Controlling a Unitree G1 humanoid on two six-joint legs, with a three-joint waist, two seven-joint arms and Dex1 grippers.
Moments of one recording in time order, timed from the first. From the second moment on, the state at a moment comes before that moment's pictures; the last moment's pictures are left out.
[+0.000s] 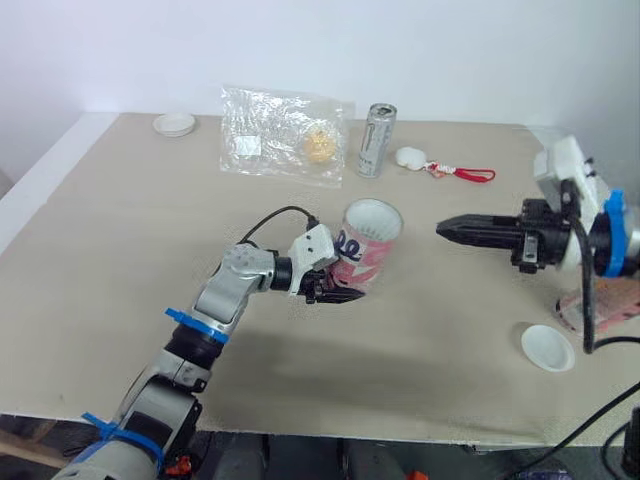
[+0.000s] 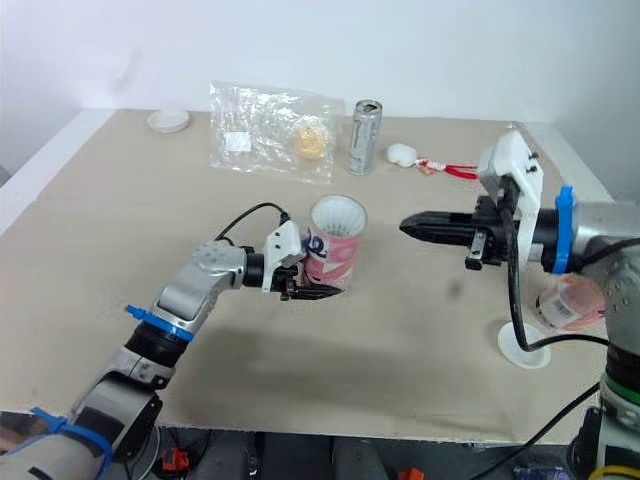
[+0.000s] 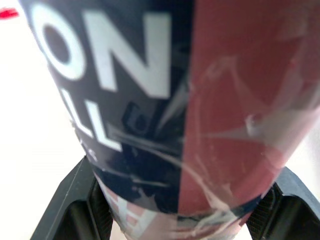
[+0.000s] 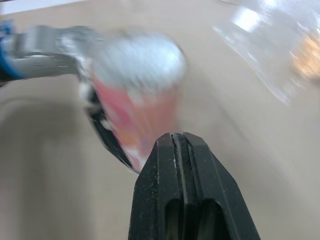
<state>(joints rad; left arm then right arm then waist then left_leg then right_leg) -0.65 0.19 -0.25 0.24 -0.17 0.24 -1.07 -0.44 -0.93 -0.40 -0.42 0.59 1.04 1.10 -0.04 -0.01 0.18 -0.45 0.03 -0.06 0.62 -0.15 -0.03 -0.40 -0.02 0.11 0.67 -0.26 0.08</state>
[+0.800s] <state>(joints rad) -0.53 0.18 -0.34 0.29 -0.13 0.05 -1.07 0.29 -1.10 -0.65 -0.44 0.51 0.99 1.07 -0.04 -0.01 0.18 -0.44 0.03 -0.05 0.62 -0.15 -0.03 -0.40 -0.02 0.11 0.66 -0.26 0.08</state>
